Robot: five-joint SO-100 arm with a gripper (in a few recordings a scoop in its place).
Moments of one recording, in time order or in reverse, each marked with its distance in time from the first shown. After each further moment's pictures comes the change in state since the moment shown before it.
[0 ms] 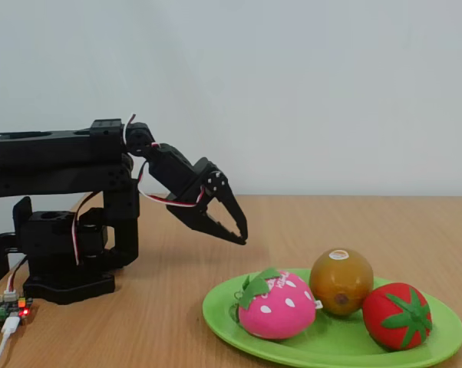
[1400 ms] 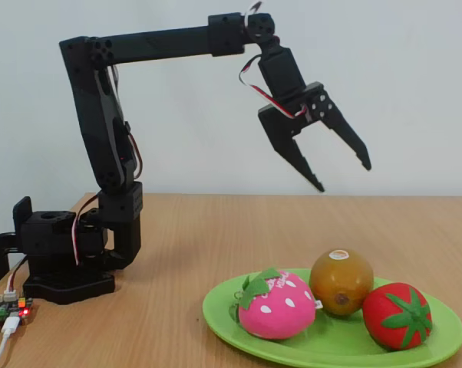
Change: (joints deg) arm 13.2 -76.8 -86.4 19.2 0.4
